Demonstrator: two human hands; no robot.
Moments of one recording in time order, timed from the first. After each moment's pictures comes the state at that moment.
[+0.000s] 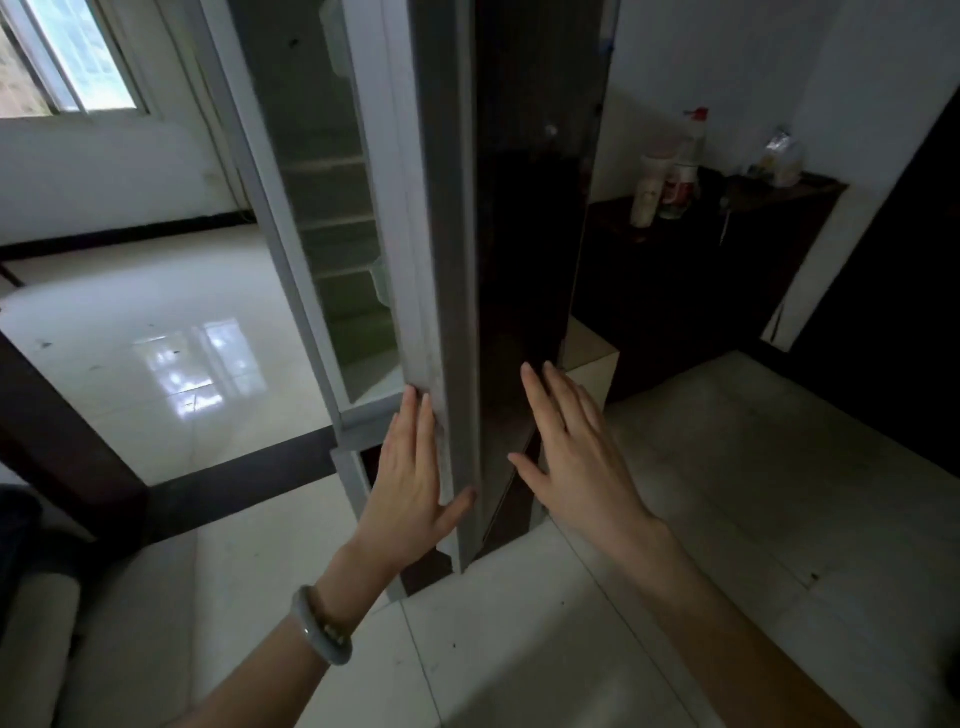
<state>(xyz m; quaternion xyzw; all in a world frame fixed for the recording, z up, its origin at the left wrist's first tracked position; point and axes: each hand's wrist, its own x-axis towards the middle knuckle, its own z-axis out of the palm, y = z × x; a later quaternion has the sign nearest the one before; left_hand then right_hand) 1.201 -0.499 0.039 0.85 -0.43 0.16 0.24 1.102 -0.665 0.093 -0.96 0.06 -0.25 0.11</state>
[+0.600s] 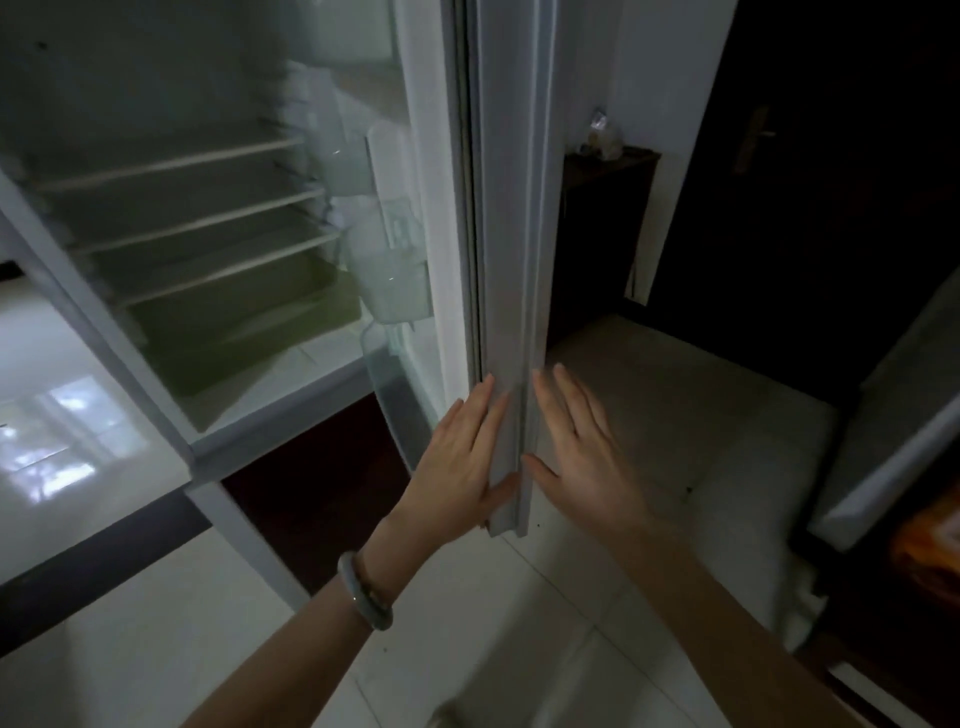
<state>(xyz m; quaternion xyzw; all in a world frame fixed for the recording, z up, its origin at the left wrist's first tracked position) 1.078 -0.663 0.043 0.73 -0.64 0.14 0.21 0.943 -0.765 0.075 -0.93 0.20 -0.29 0.08</state>
